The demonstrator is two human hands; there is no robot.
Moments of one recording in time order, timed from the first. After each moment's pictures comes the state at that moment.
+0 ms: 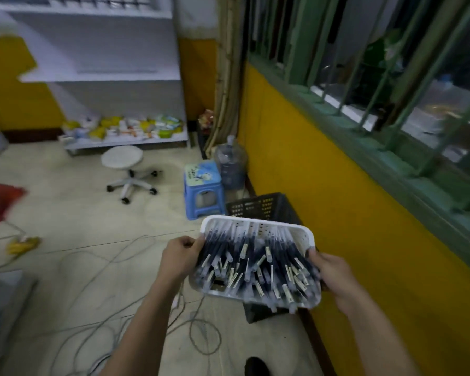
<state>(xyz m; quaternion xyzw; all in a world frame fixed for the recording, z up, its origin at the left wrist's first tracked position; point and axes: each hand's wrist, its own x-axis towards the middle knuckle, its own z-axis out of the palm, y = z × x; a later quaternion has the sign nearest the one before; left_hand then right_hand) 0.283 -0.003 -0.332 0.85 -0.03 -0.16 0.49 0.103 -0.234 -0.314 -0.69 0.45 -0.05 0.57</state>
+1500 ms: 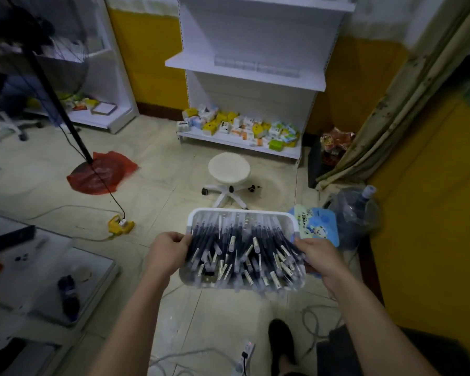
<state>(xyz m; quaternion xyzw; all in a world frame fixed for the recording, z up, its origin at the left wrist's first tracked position) 0.764 0.207 -0.344 0.84 0.22 -0.07 0.49 0.751 -0.097 -0.356 -0.79 0.25 0.11 0.54</state>
